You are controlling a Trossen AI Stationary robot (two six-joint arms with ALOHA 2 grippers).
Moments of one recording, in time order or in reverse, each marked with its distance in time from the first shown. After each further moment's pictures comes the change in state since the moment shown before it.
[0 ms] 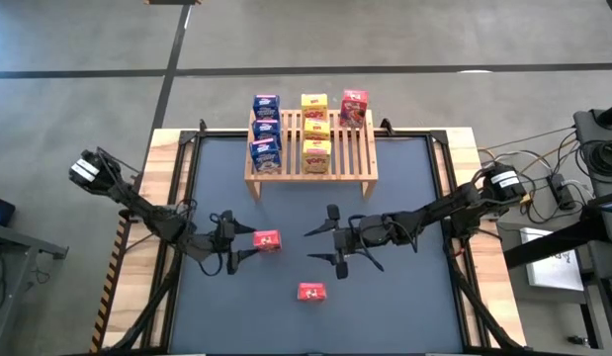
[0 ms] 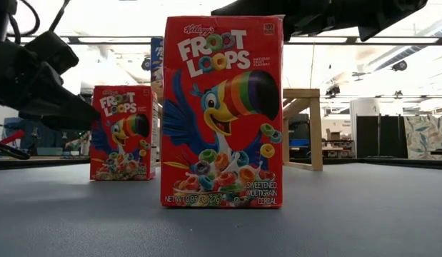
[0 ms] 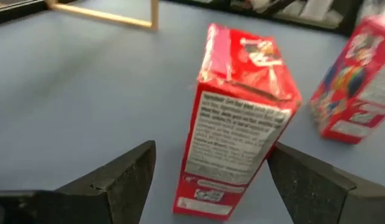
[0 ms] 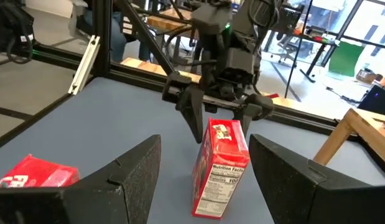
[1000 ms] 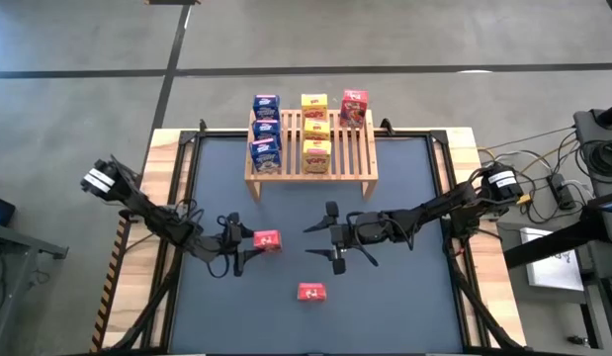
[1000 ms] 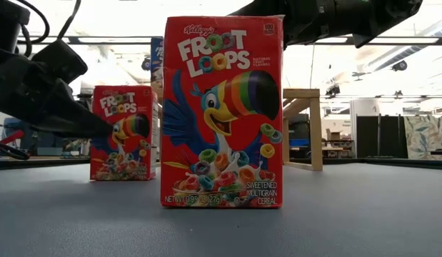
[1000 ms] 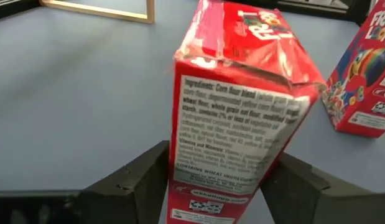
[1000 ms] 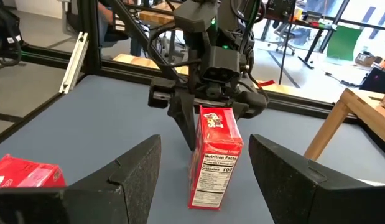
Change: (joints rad) left arm 0.036 0.230 0.027 0.199 0.032 0.048; right arm -0.028 0.019 0.000 -0.001 -0.007 0.057
